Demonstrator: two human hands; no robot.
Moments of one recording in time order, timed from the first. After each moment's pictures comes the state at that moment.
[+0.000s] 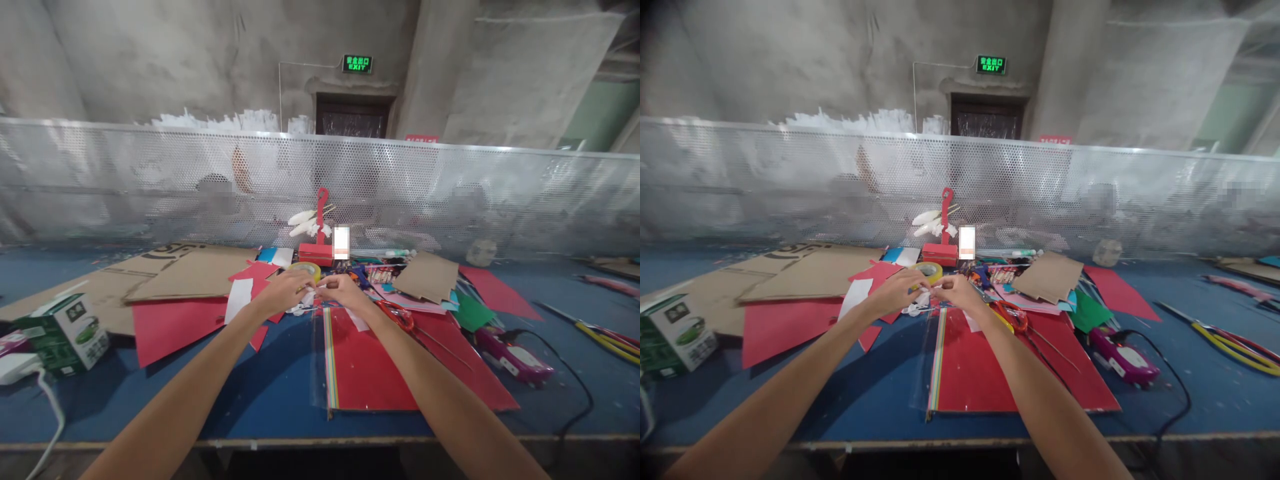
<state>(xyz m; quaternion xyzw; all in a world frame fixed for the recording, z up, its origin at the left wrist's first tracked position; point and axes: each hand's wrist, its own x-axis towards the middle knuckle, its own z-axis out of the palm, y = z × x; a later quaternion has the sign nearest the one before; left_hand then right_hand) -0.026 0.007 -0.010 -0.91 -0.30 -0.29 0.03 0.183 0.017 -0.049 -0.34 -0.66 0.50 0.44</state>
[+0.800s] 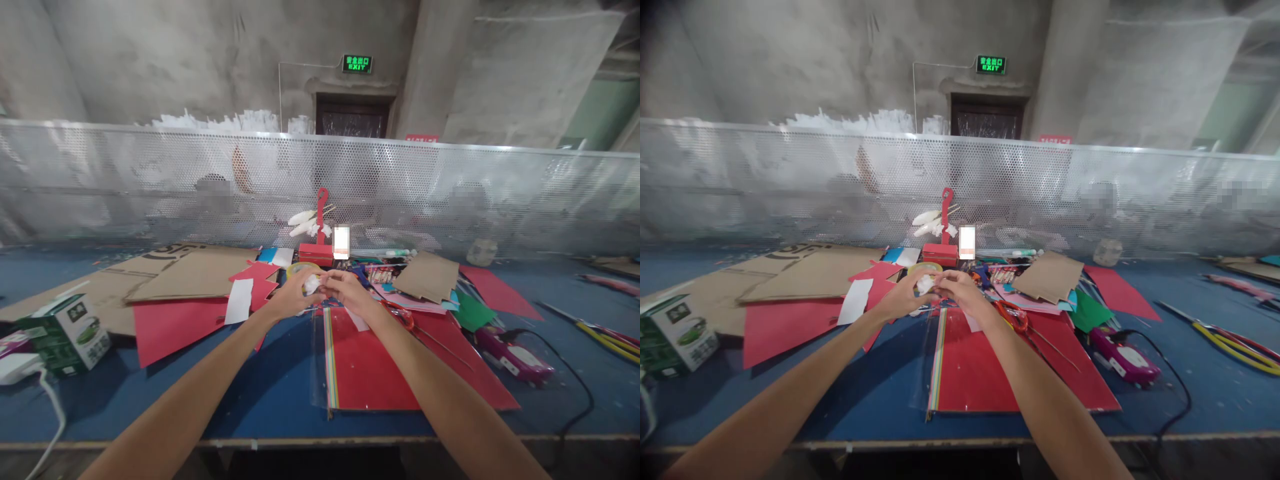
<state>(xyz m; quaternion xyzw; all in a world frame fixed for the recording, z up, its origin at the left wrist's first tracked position) -0.007 -0.003 -0.014 -0.86 -0.28 -0.39 -0.14 0.179 0.006 -0.033 -0.28 -0.52 0.61 0.52</state>
